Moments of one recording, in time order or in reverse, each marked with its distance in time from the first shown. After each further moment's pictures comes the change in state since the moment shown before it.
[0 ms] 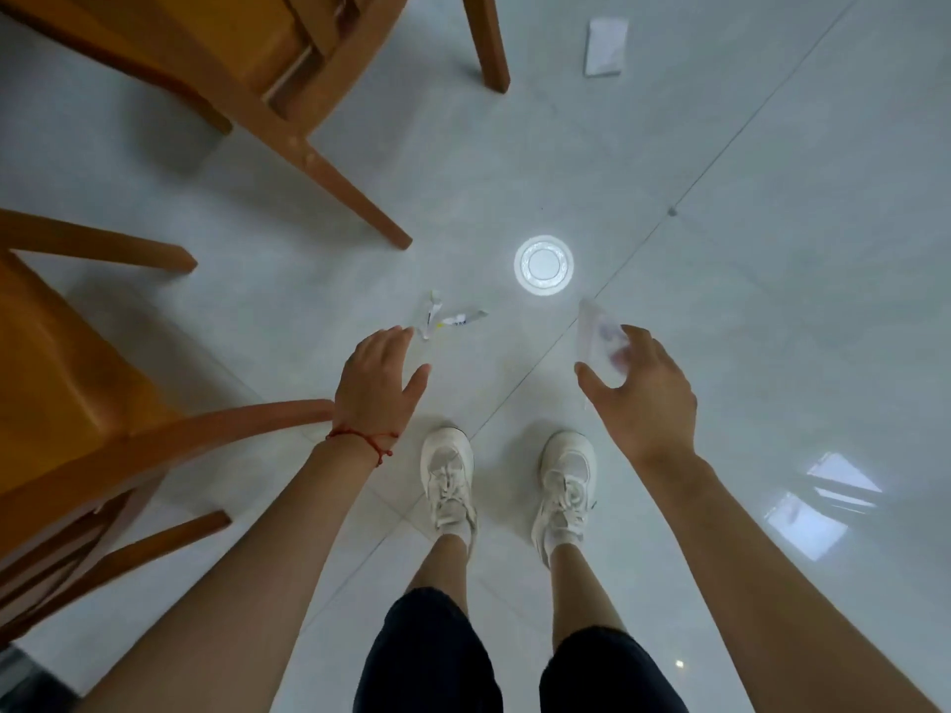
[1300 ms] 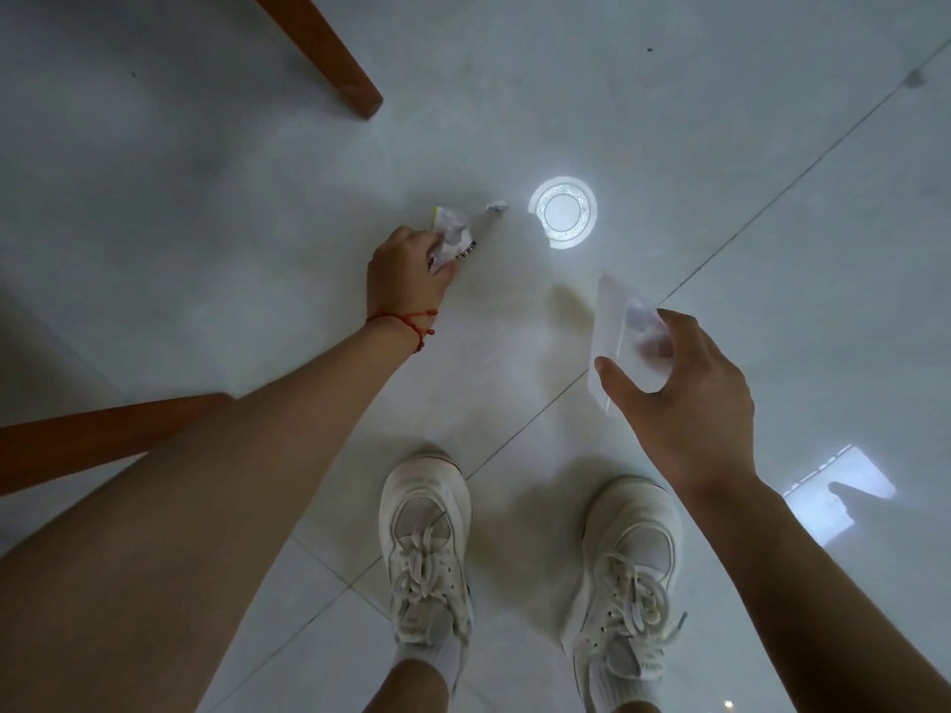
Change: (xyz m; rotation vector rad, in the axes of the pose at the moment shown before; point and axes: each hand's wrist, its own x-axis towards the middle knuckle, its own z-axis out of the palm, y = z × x) left_hand 0.178 -0.121 0.251 -0.158 0.175 -0.211; right_hand 0.103 0.103 0.224 -0.043 -0.023 -0.123
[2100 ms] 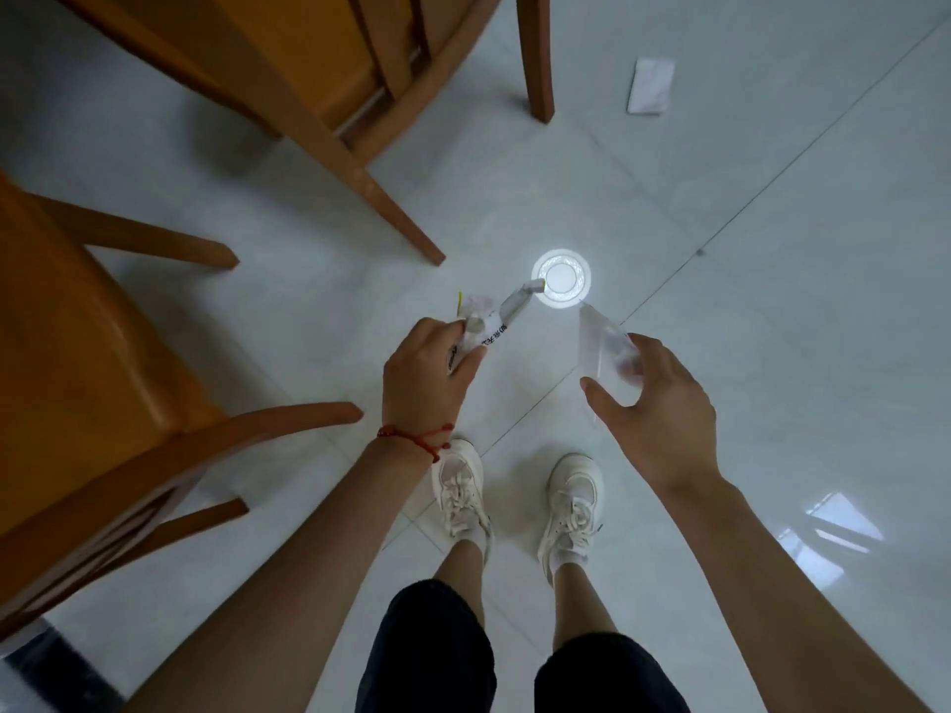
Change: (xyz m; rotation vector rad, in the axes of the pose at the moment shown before) left_hand -0.150 0.196 -0.317 -0.102 0.157 0.205; right_hand -0.088 -0.156 -0.265 0.039 0.043 -0.100
